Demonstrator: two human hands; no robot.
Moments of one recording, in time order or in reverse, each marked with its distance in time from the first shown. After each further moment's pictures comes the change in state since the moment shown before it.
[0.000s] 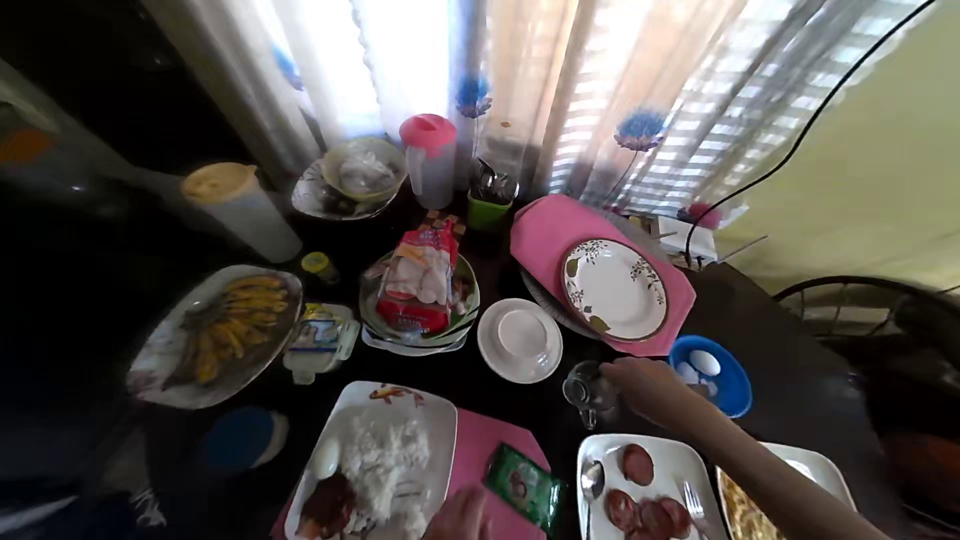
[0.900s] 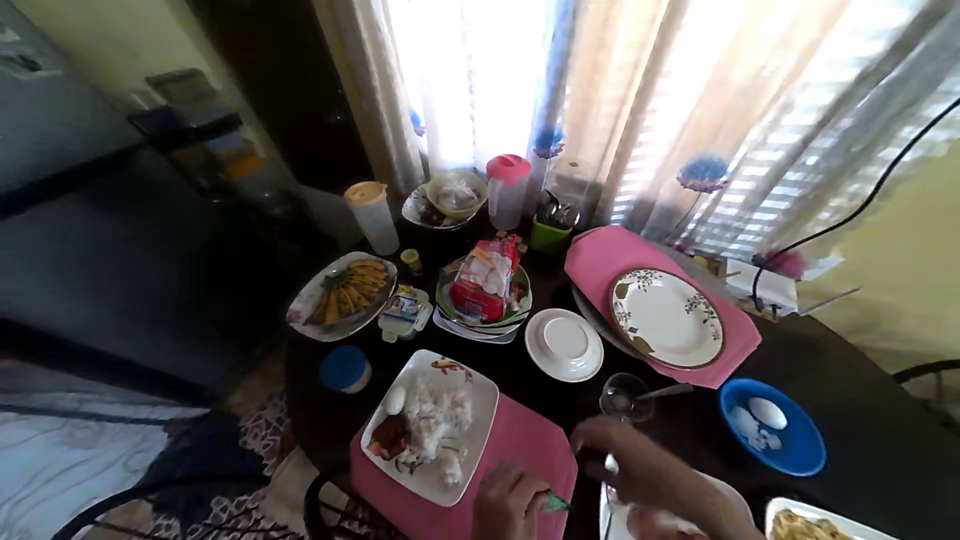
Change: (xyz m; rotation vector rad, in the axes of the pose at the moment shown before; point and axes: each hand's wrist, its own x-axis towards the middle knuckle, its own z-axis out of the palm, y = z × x) left_hand -0.023 0.054 0.026 -0.141 0.597 0.224; right_hand -0.058 -0.054 0.060 0.371 0.292 -0.824
